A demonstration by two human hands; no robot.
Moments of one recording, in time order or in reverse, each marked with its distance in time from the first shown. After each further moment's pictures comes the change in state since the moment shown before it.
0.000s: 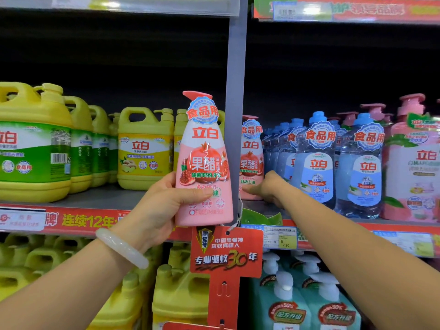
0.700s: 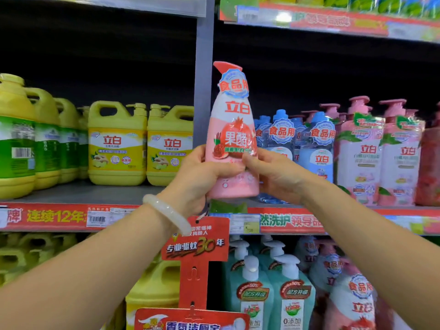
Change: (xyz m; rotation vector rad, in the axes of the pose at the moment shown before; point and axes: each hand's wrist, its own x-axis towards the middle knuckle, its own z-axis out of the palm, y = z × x) left_hand 0.008 0.003 0.093 -0.002 -0.058 0.069; right_hand -0.098 0.010 -0.067 0.609 -0.341 -0.348
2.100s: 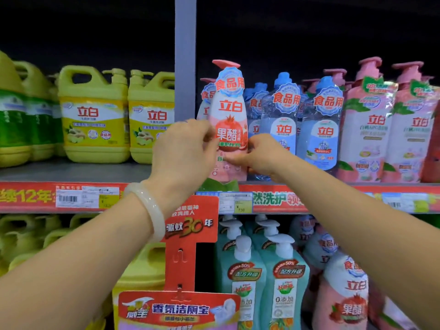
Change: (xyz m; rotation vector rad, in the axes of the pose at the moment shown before) left_hand 0.010 -0.022 -0.006 1.248 0.330 0.783; right_hand 0.032 0.032 -0.011 -0.593 0.278 0.124
